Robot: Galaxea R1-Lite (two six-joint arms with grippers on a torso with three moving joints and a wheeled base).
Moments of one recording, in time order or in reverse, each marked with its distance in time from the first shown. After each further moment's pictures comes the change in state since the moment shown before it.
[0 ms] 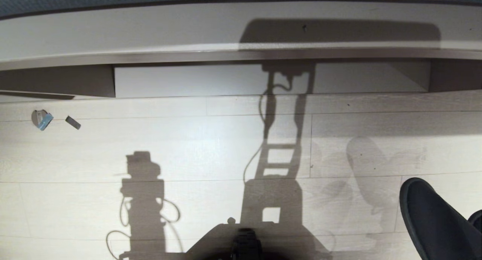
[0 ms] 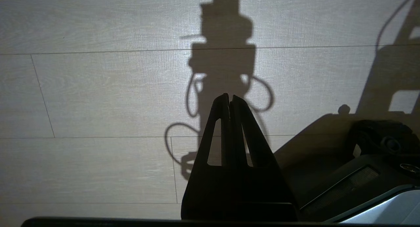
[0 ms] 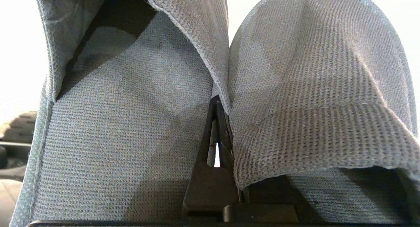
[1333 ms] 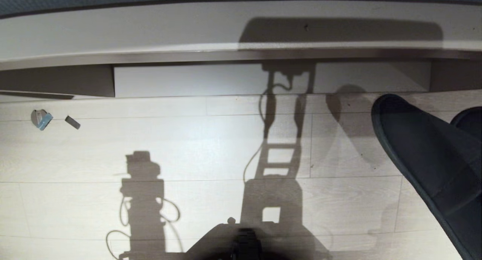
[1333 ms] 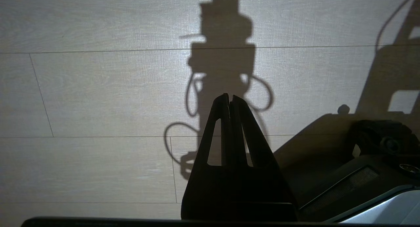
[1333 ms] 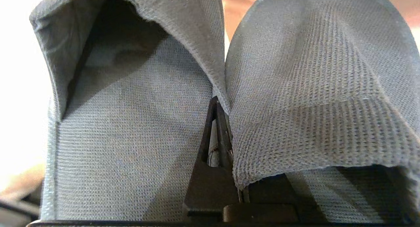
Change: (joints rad) left arm 0.000 0.000 0.000 0.001 0.000 -0.003; right arm 0.001 0.631 -0.255 -0.507 0.202 -0.099
